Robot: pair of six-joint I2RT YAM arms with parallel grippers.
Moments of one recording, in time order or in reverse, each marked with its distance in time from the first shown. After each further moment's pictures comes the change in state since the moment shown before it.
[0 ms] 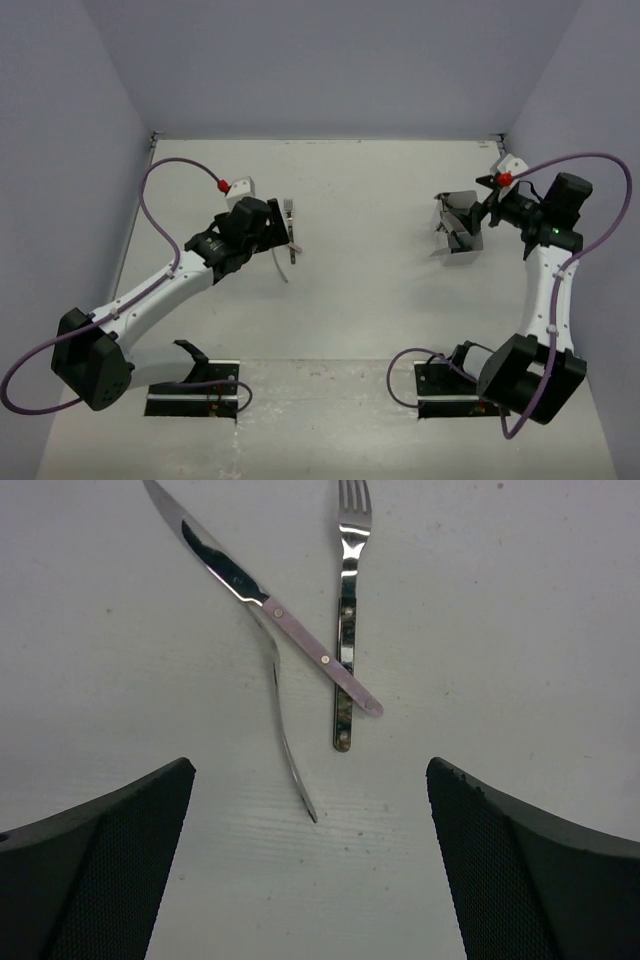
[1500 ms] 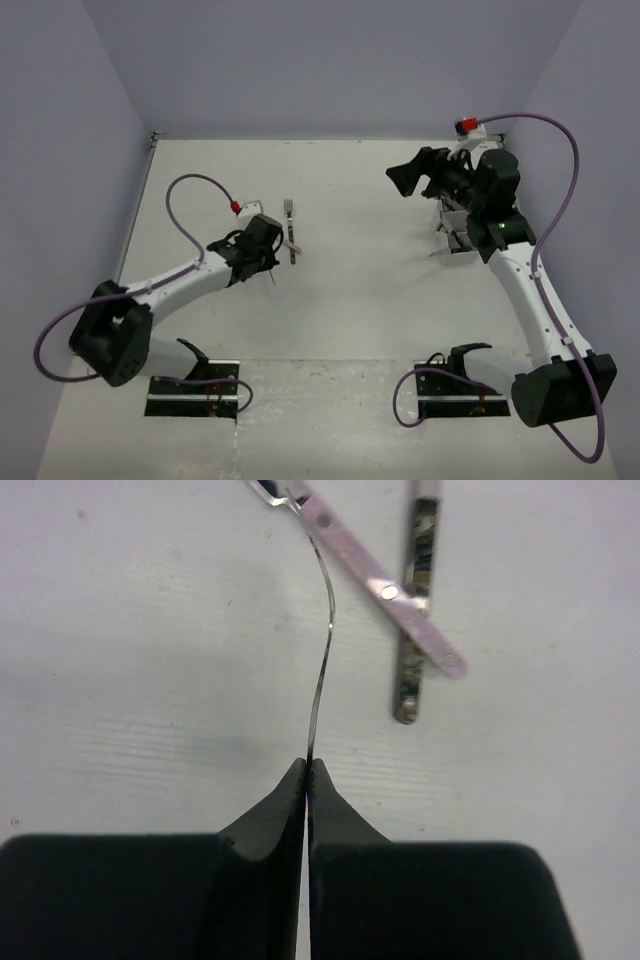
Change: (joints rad) left arm -0.001 0.214 -0.123 0.051 0.015 -0.077; right arm 0.643 -0.048 0.085 0.312 0.772 1.119
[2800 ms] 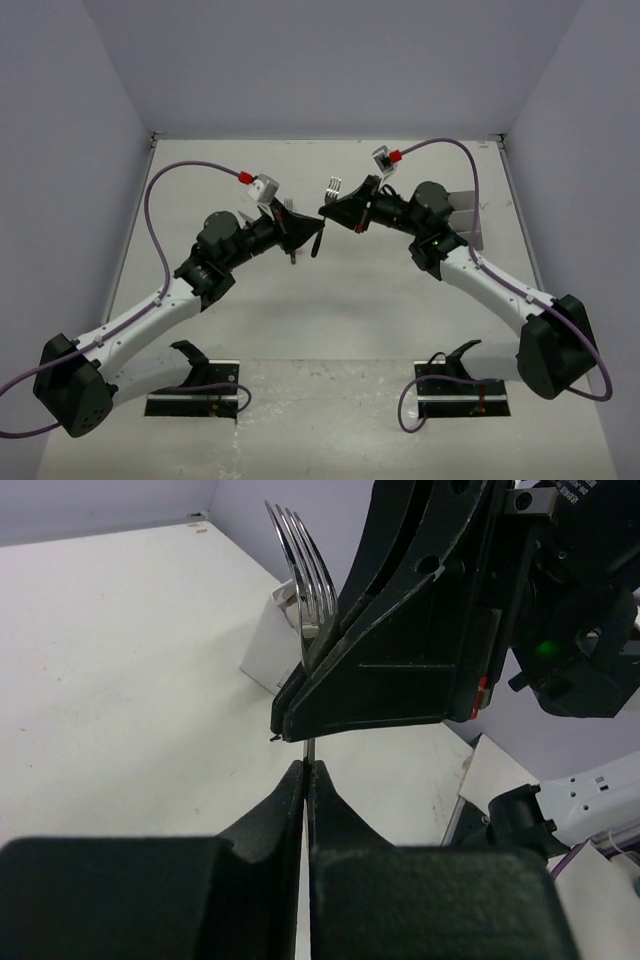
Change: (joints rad) left arm -0.039 -0.393 -0.090 0.759 0.728 0.283; right arm 0.384 0.156 -0.254 0.710 -0.296 0.359
